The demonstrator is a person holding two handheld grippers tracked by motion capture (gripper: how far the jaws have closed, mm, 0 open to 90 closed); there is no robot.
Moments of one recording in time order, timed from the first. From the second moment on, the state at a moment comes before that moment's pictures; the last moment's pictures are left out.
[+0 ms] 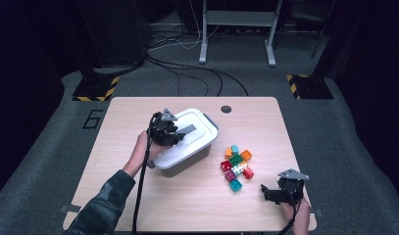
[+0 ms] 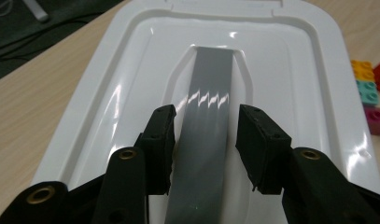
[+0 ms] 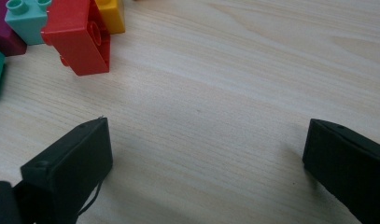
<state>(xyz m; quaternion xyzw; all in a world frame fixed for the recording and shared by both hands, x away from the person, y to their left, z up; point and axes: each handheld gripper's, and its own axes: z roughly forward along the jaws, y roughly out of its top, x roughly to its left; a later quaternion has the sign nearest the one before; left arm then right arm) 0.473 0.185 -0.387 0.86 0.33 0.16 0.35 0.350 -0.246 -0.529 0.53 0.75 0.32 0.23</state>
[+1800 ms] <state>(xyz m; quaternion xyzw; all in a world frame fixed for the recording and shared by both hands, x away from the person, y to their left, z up) 0.502 0.155 -0.390 0.84 0.35 0.16 0.37 0.350 -0.247 -0.529 0.53 0.76 0.32 0.23</state>
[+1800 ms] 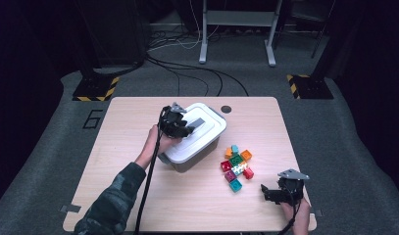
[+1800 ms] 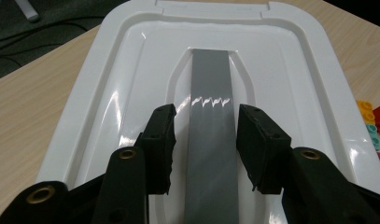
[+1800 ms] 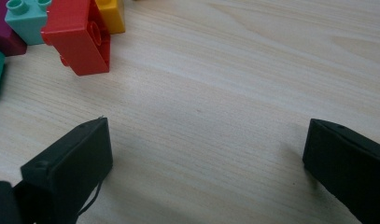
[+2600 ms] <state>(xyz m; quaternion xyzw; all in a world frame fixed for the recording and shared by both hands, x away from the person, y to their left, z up) 0.496 0.153 -0.389 0.84 0.35 0.17 0.37 0.350 -0.246 -0.529 0.53 0.75 0.32 0.23</state>
